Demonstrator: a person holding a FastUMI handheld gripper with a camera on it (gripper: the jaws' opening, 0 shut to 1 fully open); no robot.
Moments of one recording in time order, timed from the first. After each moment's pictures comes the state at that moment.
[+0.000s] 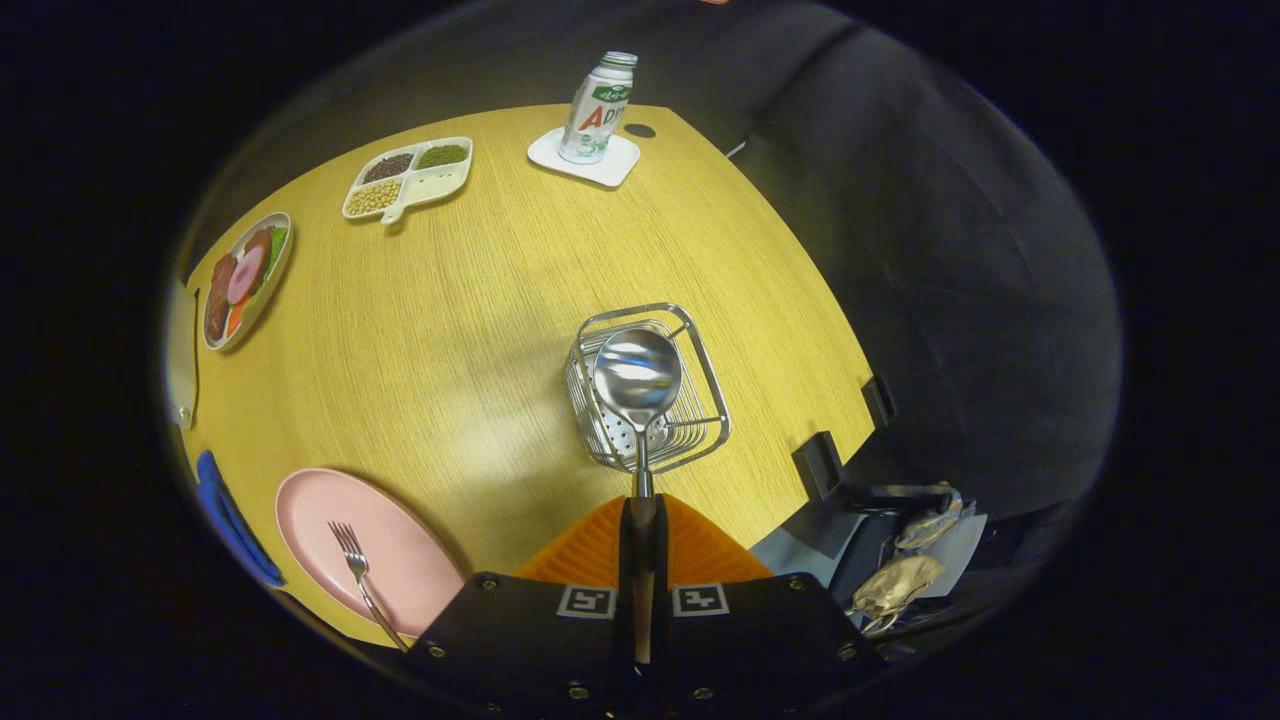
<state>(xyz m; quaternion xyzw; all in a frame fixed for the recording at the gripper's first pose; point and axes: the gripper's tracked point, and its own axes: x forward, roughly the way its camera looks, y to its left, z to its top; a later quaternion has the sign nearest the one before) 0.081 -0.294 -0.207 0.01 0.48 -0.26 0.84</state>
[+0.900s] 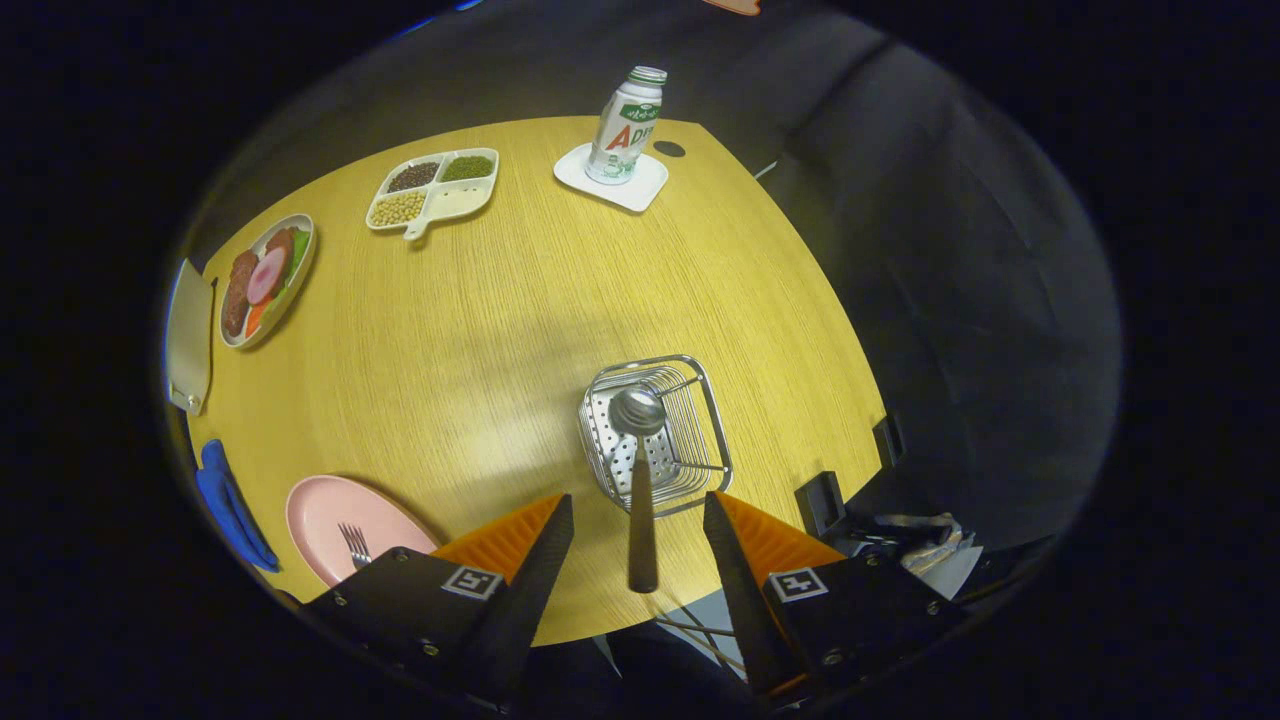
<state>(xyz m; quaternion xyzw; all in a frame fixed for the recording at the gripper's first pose) 0.106 -0.293 -0.181 -0.01 0.46 -0.22 0.86</state>
